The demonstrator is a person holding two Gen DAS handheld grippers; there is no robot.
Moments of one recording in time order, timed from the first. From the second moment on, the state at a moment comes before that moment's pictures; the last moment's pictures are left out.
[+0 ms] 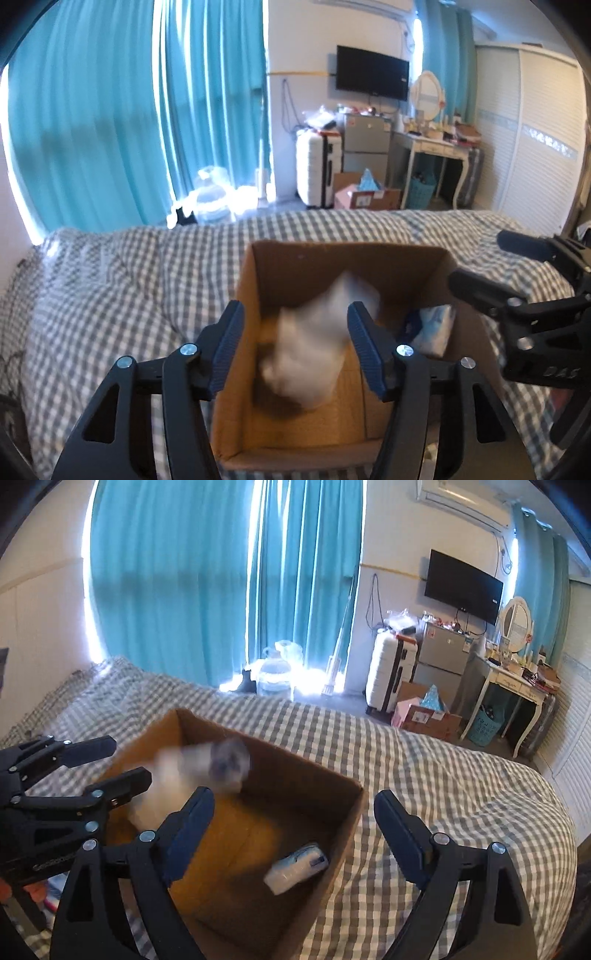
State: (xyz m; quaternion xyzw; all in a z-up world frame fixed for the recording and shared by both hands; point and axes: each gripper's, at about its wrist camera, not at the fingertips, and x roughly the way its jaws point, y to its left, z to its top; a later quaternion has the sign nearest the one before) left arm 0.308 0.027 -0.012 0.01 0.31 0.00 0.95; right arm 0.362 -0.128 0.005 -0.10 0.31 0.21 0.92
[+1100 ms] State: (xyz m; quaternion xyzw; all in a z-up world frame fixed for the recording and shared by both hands) left arm 0.082 0.005 0.042 0.02 0.28 0.01 0.96; right arm 0.088 -0.198 0.091 -0.19 0.32 0.23 0.90
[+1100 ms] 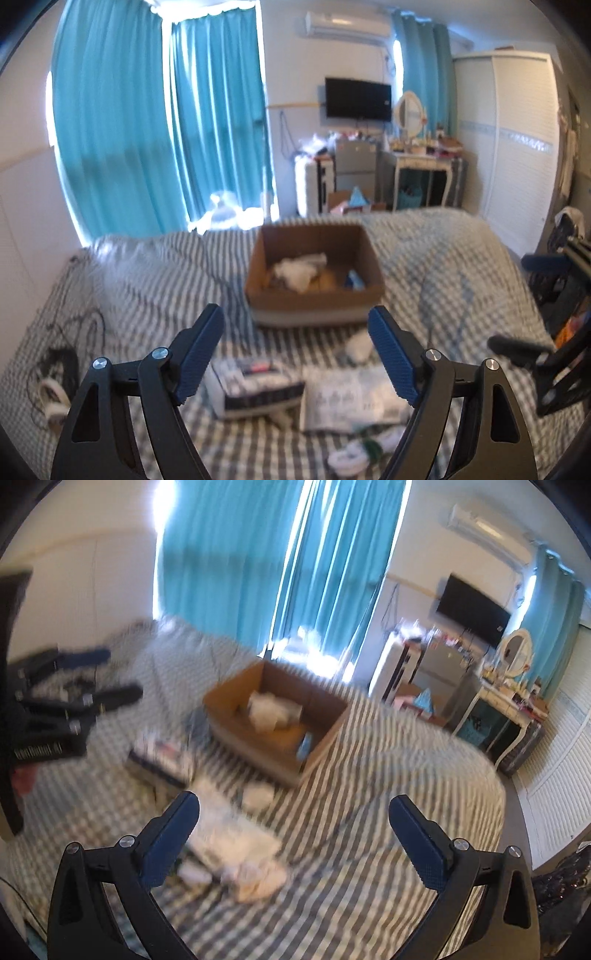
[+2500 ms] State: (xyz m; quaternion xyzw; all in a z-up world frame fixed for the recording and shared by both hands) left arm 0.072 -0.037 -0.132 -0.04 0.48 -0.09 0.87; right arm 0.103 -0.207 -0.076 -0.18 0.45 0.23 0.84
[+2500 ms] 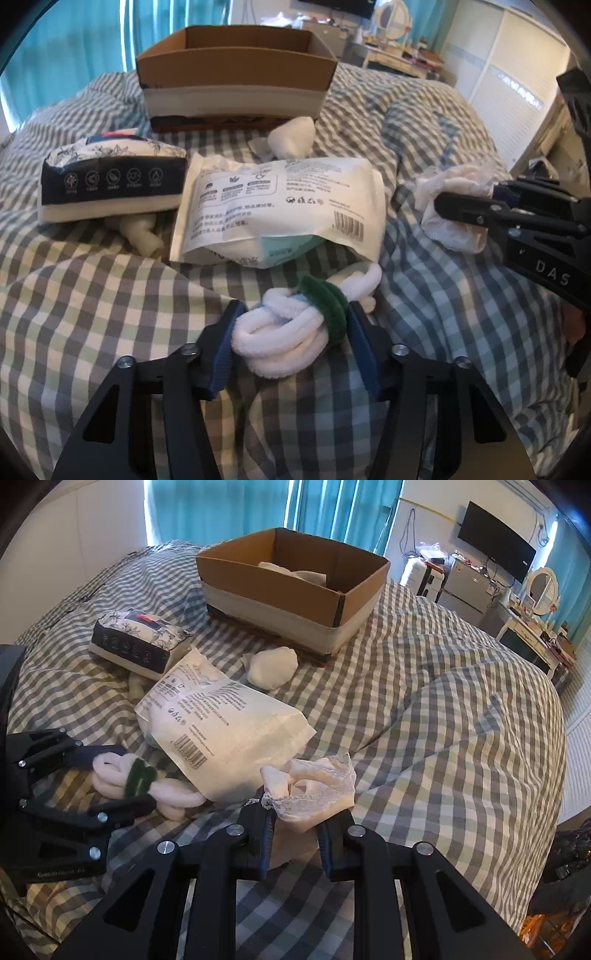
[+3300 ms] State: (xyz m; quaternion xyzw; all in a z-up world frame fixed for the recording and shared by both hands) left arm 0.076 0.011 0.008 -0.03 0.33 -0.07 0.94; right arm 0.113 -0.186 0.019 -0.19 0.36 0.25 0.88
